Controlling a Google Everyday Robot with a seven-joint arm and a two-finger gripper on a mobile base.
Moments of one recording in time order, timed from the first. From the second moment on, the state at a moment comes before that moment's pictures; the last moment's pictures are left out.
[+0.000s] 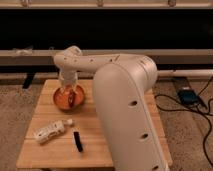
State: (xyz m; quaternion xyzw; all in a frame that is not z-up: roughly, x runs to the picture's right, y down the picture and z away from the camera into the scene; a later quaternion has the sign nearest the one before) arm -0.223 0.002 0.846 -0.30 0.07 0.59 0.75
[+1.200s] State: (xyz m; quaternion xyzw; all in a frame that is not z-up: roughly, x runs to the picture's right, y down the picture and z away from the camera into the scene) arm -0.237 0.037 0.814 -0.30 0.05 0.56 0.77
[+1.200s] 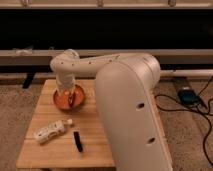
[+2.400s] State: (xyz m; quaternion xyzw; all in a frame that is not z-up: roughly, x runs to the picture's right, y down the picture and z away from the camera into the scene) arm -0.211 0.239 0.689 -0.34 0.00 0.52 0.78
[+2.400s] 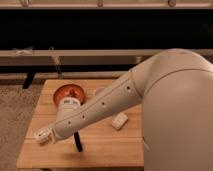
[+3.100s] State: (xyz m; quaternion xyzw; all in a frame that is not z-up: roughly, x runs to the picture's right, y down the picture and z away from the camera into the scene) arm -0.140 0.196 0.731 -0.32 0.02 0.57 0.76
